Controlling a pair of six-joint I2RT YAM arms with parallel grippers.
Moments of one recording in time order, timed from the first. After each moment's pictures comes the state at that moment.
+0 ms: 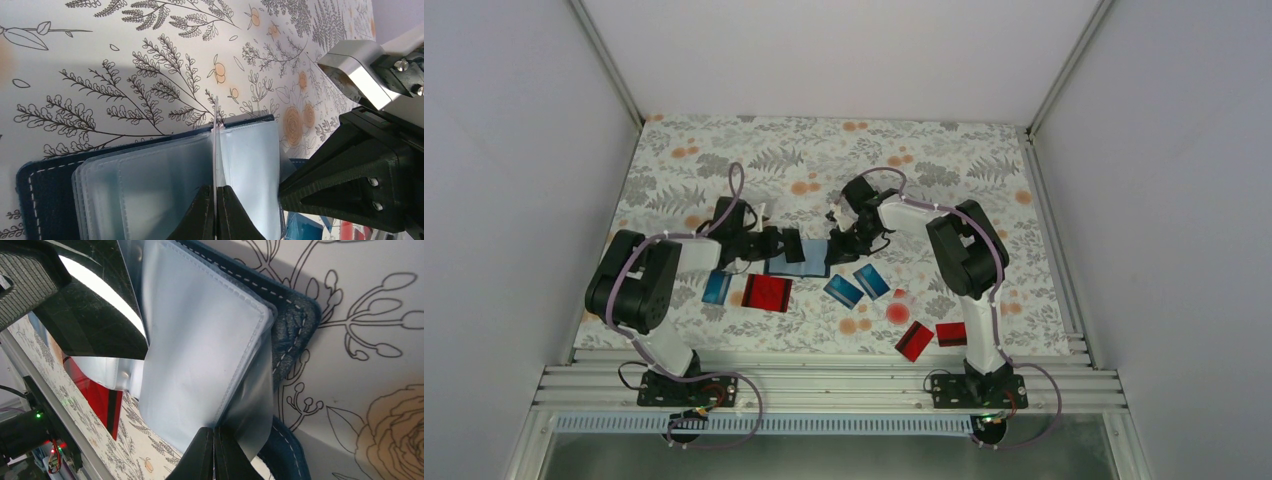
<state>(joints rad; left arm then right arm) -0.26 1.69 0.68 0.17 0.62 -0.51 0.60 2.12 1.41 -0.64 -0.64 0.31</state>
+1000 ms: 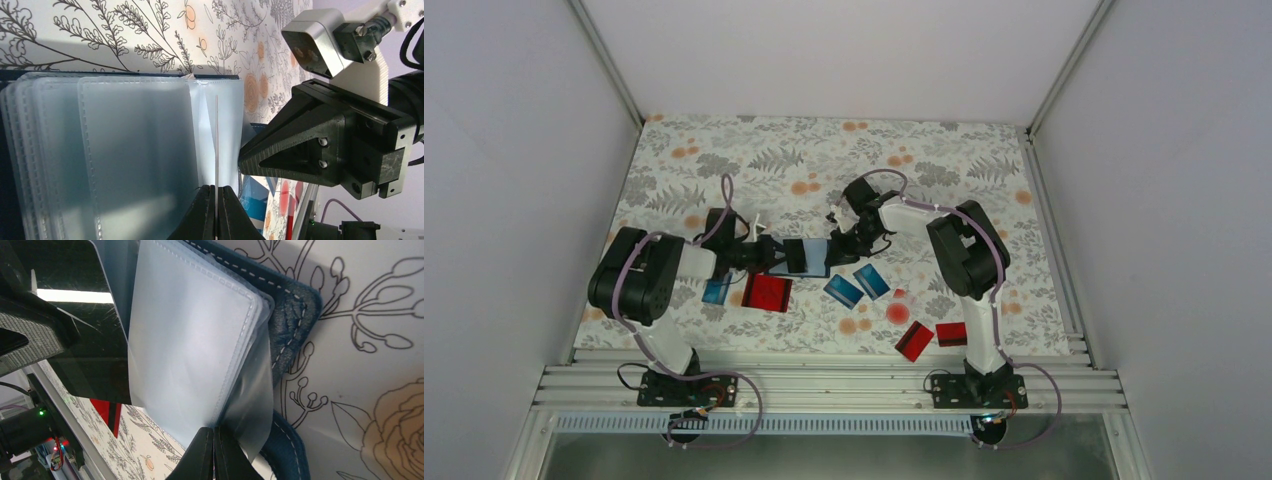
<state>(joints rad) -0.20 1.73 0.56 0.38 0.88 -0.67 0.60 2.11 1.38 -0.62 -0.66 0.31</state>
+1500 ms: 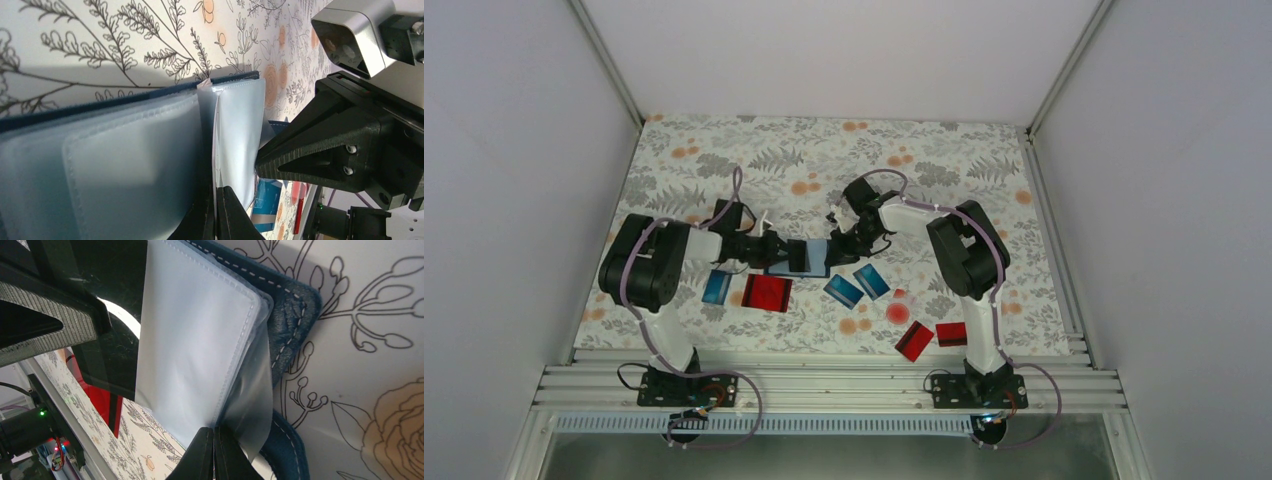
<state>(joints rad) -0.20 1.82 0.71 0.14 0.91 -0.52 0.60 2.11 1.38 -0.62 -0.66 0.31</state>
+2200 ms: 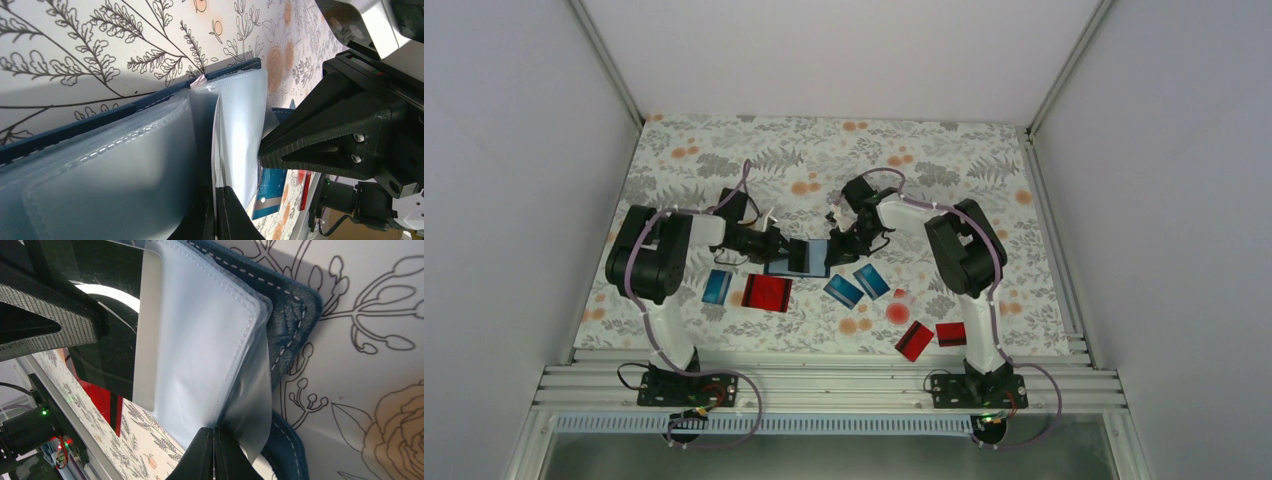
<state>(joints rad) -0.20 1.89 0.89 -0.18 0.94 -0.31 0.60 2.14 1.43 -0.67 -0.66 0.31</state>
